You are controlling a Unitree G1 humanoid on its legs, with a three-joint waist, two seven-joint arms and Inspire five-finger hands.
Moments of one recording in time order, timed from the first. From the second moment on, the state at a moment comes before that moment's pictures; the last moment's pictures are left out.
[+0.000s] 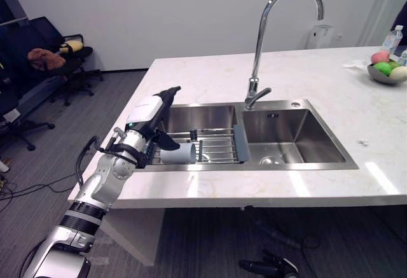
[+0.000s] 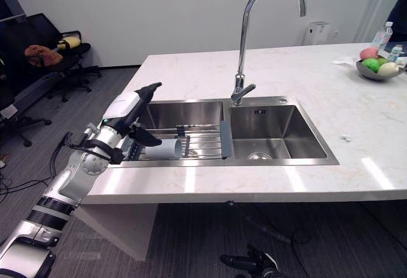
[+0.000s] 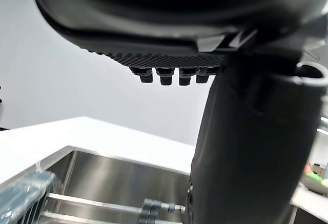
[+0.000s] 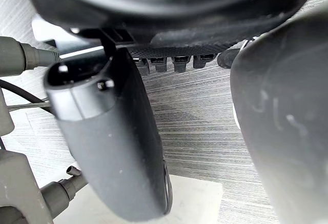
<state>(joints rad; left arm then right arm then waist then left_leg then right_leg) -0.44 0.62 -0.25 0.22 0.51 -0.08 0.00 0.15 -0.17 0.02 0.82 0.25 0.14 0.15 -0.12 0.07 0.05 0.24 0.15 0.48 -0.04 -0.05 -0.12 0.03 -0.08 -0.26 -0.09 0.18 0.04</state>
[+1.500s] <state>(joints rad) -0.52 0.57 -0.29 0.49 0.70 0.02 -0.20 0.09 -0.17 0.05 0.80 0.23 0.22 0.16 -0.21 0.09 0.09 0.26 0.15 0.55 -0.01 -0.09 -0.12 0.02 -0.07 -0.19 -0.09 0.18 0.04</state>
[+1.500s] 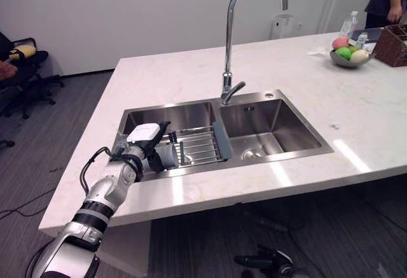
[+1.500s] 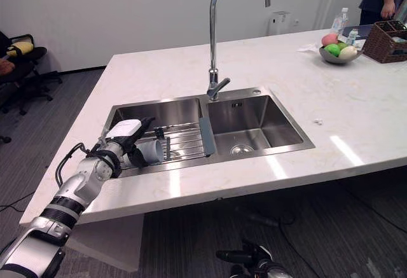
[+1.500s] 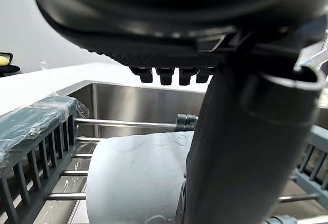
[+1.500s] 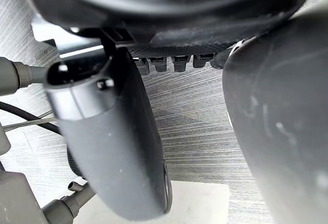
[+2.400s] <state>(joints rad) -0.56 0.48 -0.14 0.74 0.68 -0.03 -0.19 0.07 -0.19 0.05 0.81 0.19 0.26 0.22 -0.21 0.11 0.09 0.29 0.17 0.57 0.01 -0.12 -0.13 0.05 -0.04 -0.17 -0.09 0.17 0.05</state>
